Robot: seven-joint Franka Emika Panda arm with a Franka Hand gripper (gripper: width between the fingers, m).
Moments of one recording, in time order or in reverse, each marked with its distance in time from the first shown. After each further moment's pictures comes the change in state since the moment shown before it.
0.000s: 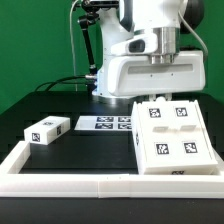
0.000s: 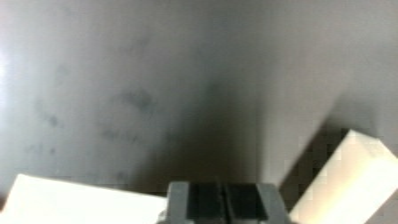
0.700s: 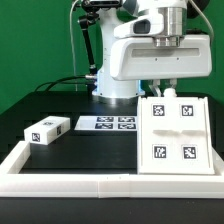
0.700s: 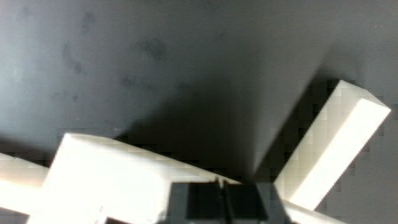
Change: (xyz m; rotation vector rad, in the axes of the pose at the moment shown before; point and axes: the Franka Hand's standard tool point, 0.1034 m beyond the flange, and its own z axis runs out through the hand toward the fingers) arm 0.020 0.003 -0.022 -0.005 -0.009 -0.009
